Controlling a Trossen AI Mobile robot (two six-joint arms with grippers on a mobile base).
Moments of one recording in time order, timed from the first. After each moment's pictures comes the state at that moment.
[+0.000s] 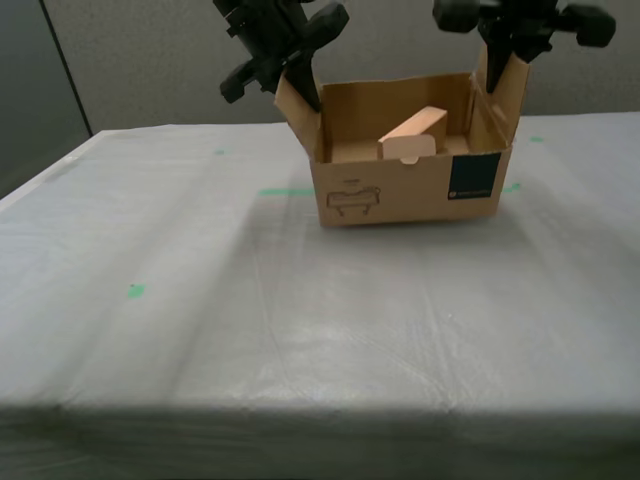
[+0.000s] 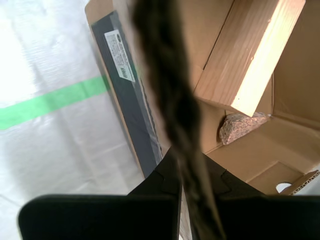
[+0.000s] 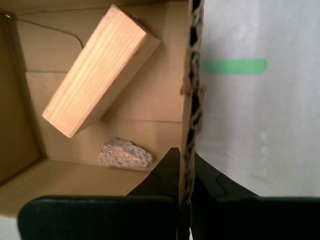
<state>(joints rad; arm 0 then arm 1) 0.26 1.90 1.55 -0.94 -0.08 0.33 -0.48 2.28 1.98 -0.89 0.46 -0.19</state>
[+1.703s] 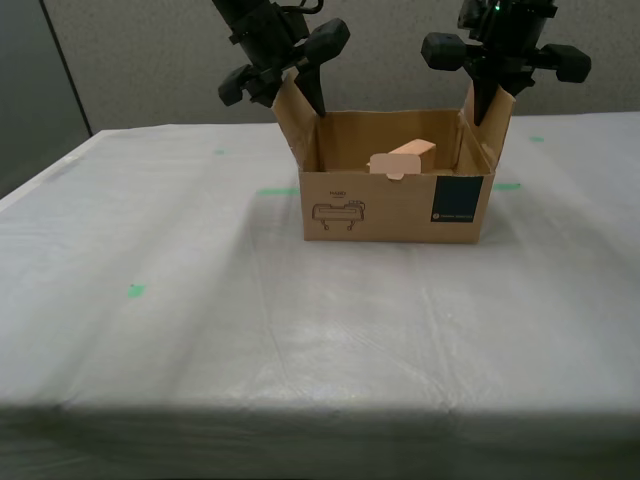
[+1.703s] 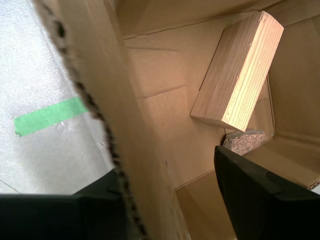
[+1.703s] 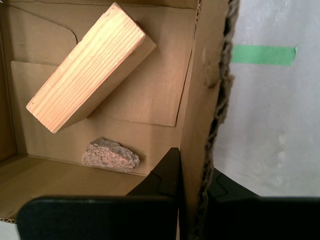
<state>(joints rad) 0.25 1.99 1.56 -0.92 -0.10 0.28 -0.48 2.29 1.96 -0.86 0.36 -0.18</state>
